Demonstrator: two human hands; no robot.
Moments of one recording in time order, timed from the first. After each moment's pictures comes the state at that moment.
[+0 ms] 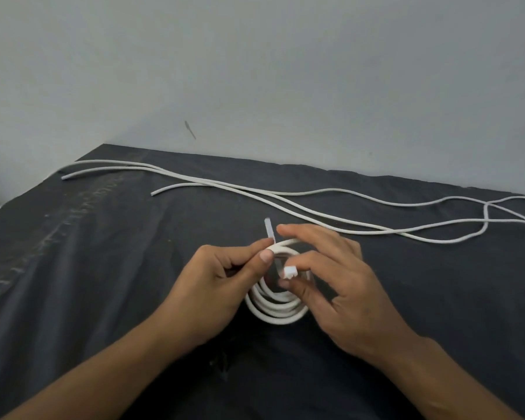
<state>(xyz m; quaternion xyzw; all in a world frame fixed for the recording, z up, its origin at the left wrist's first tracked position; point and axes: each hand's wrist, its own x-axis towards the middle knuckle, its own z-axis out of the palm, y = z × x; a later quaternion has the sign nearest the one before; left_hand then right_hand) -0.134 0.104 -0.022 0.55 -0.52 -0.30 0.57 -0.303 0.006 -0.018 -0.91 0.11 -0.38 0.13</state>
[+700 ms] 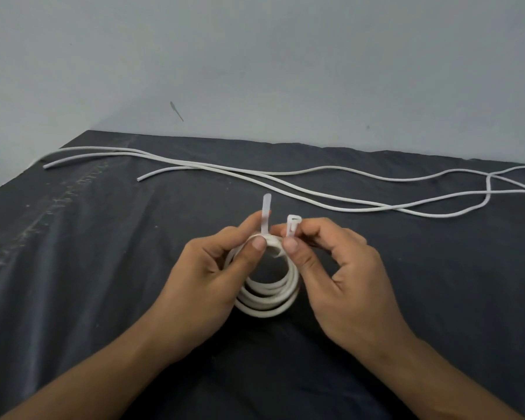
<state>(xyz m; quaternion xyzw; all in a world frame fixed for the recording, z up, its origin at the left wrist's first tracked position) -0.148 0.108 -0.025 0.51 -0.53 -0.30 0.61 -0.301 0.029 -0.020 -0.83 0.24 -0.44 0.26</state>
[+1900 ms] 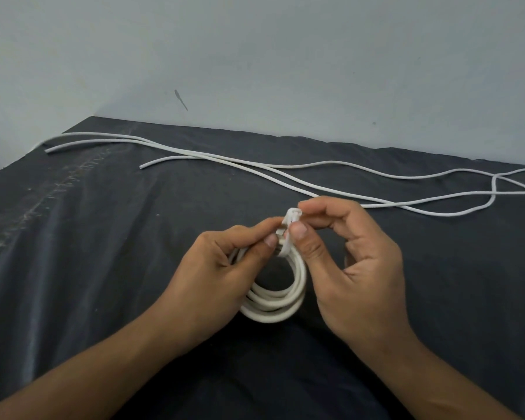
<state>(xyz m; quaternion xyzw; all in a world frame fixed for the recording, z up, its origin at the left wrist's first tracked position) -0.159 0.110 -0.021 0.56 -0.51 -0.30 0.58 -0.298 0.031 -0.020 -0.77 0.20 -0.52 0.32</state>
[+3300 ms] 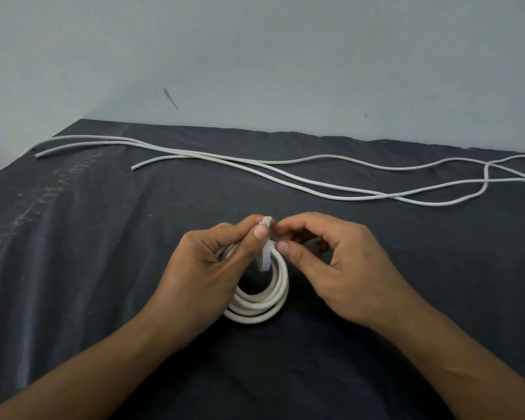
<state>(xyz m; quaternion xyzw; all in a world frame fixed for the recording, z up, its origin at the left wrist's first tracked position) -0.156 0.103 -0.032 0.56 -0.50 -0.26 0.61 -0.315 0.009 -0.012 -0.87 0.25 -0.29 0.30</state>
